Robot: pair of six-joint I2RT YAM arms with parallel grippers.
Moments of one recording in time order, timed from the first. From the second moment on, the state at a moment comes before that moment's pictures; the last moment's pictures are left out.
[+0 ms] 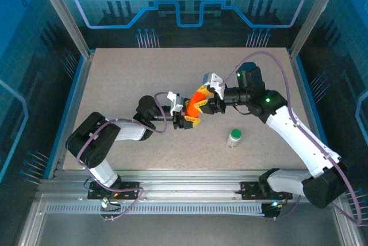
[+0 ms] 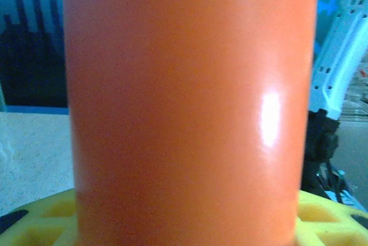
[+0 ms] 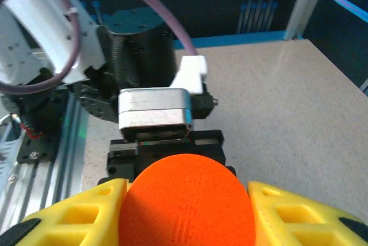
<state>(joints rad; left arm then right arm) -0.53 1.67 0.64 1.22 1.01 -0.22 0.49 1.24 1.24 -0.56 -0.76 -0.48</state>
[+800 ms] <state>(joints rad) -0.53 1.47 0.58 0.91 0.58 -0.07 0.60 1.13 1.30 -0.57 -0.19 -0.01</state>
